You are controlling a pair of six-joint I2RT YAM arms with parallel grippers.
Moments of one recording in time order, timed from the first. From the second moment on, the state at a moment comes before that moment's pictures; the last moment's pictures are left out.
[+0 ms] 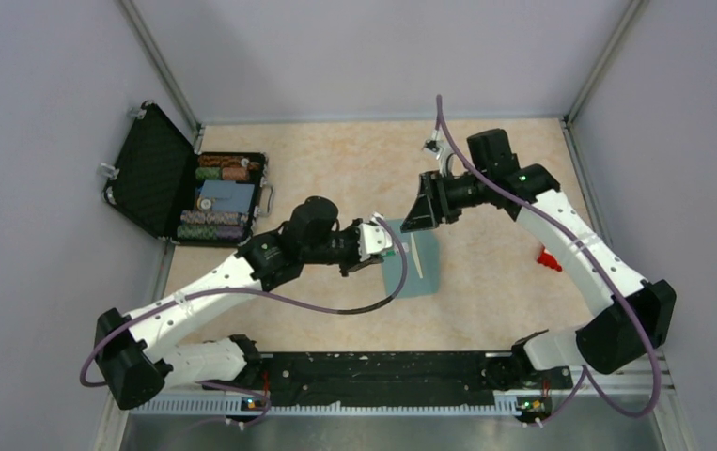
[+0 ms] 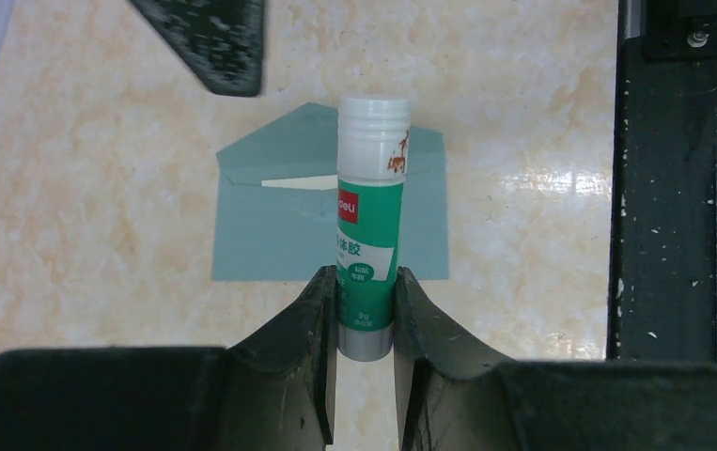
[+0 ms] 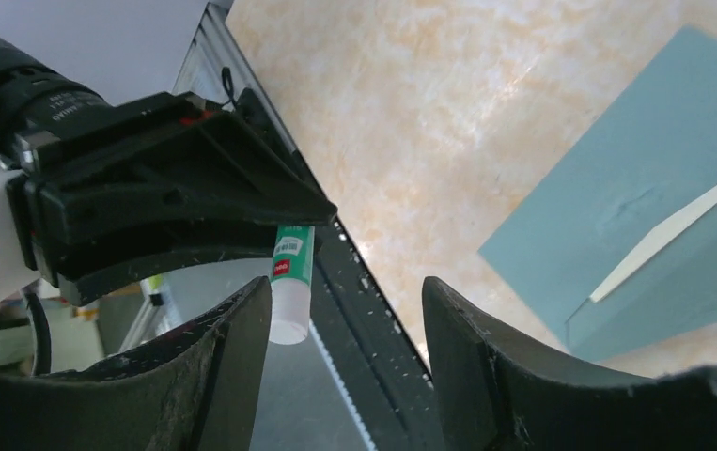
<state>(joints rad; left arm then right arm) -0.86 1.13 0.97 -0.33 0.40 0.49 0.43 1.35 1.36 -0.76 -0.79 0.20</state>
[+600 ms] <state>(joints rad) -0.83 1.18 0.99 -0.31 0.41 0.31 0.49 1.38 1.30 -0.80 -0.90 0.20</state>
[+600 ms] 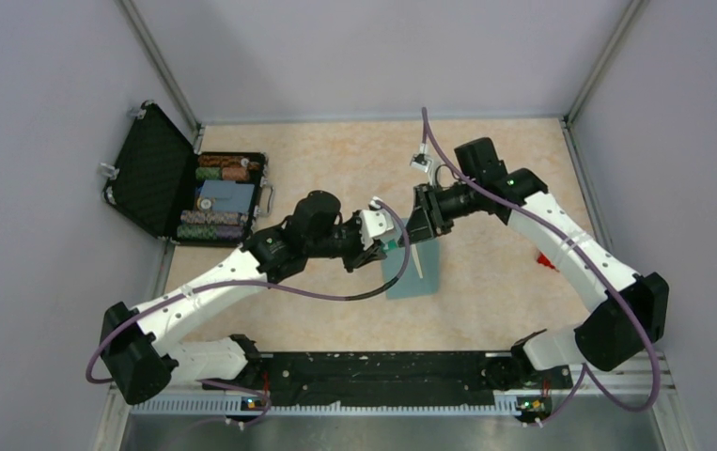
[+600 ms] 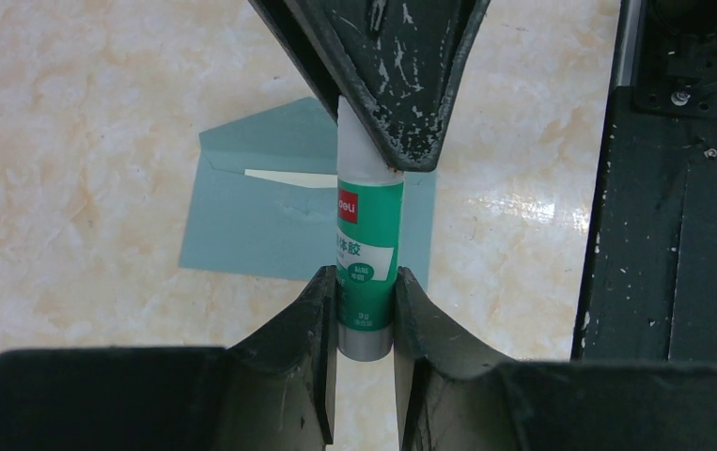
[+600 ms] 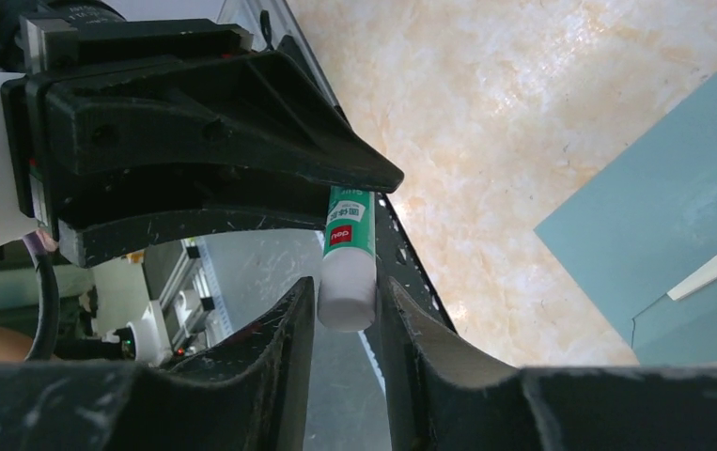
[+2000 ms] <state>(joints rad) -0.79 1.25 1.05 -0.27 0.59 0.21 0.49 1.38 1.25 -0.75 -0.94 0.23</state>
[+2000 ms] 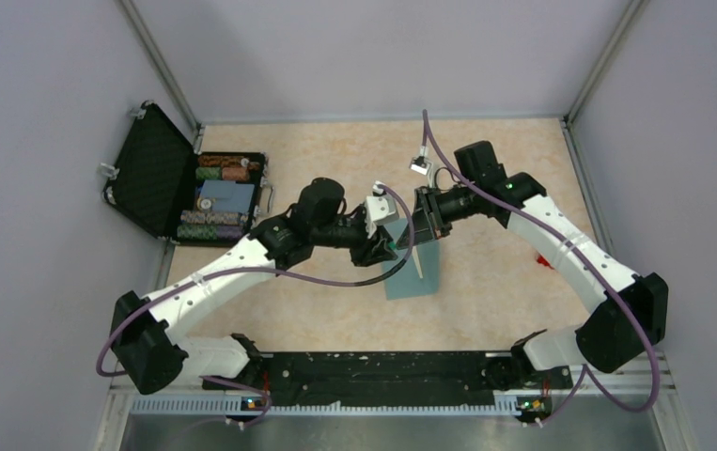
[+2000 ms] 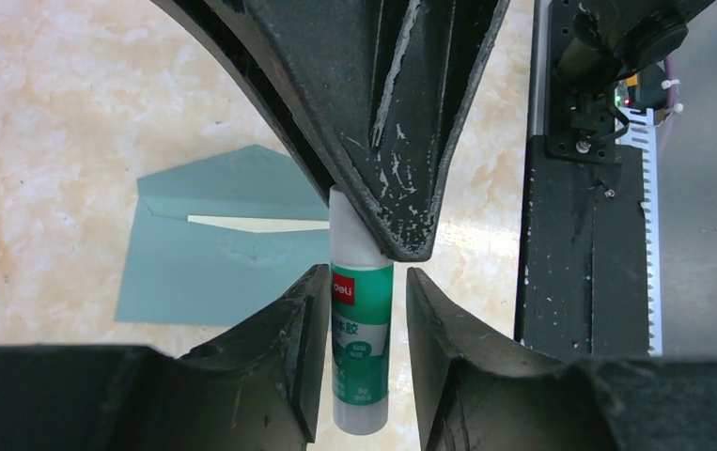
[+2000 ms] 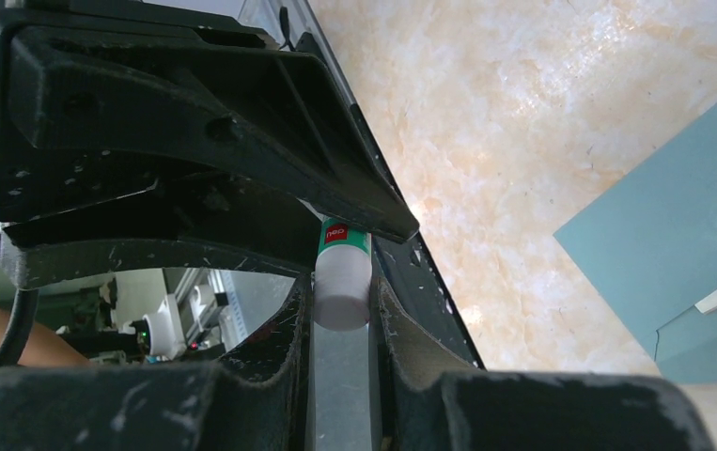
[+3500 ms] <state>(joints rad) -0.77 1.27 1.05 -0.24 0.62 0.08 0.48 1.33 1.29 -0.73 -0.93 -0.03</state>
